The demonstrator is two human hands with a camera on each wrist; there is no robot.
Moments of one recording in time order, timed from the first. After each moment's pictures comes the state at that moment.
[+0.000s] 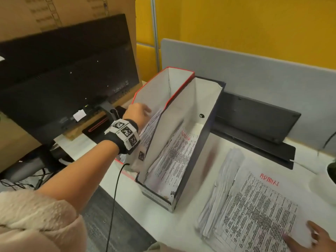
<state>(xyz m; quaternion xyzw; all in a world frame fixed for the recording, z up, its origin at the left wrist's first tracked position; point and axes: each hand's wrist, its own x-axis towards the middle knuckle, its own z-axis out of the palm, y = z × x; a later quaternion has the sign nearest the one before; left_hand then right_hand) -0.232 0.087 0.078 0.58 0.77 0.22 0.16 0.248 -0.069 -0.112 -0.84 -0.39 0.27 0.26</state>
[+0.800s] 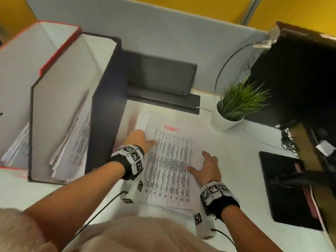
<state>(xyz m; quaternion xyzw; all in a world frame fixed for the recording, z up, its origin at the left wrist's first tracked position) 0.009 0.034 -0.050 0.67 0.67 0.03 0.32 0.214 -0.090 -0.089 -0.85 -0.41 0.29 0.18</state>
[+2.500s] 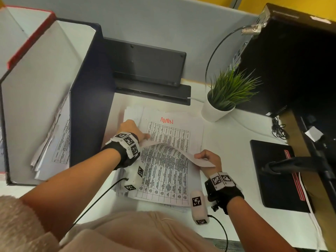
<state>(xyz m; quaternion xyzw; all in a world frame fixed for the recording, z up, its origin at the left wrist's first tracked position) 0.030 0.049 -0.054 0.63 0.71 0.01 0.31 0.244 -0.103 -0.091 -0.76 -0.30 0.38 0.43</state>
